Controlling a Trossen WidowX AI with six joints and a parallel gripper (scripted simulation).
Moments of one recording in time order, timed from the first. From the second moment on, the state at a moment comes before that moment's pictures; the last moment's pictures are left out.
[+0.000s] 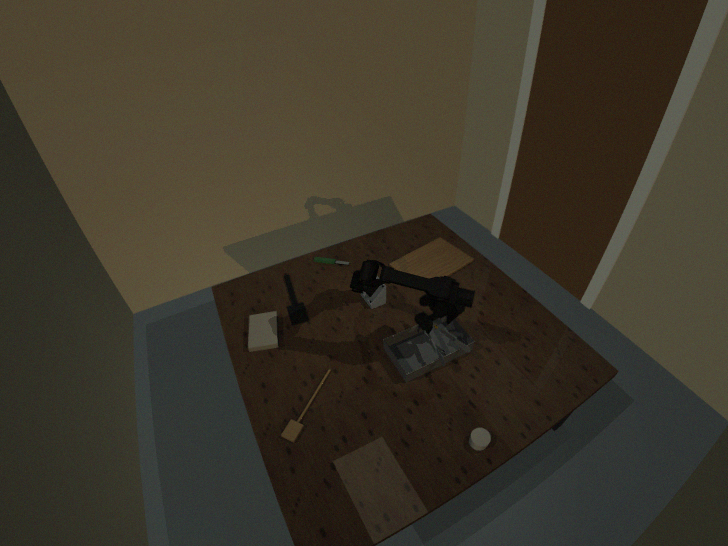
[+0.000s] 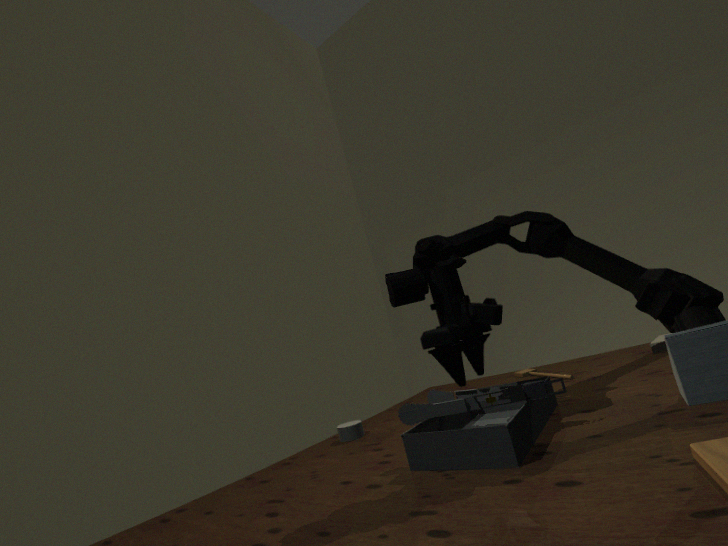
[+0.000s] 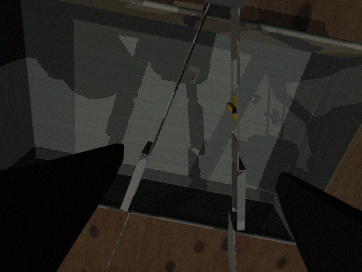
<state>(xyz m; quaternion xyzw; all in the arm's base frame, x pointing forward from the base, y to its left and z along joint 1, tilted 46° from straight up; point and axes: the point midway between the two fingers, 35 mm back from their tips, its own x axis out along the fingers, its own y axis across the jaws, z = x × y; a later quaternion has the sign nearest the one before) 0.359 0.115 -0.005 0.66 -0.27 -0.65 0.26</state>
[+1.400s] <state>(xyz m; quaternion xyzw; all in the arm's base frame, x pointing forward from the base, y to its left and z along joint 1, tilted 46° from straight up) 0.358 0.066 -0.052 0.66 -0.27 -0.65 0.26</state>
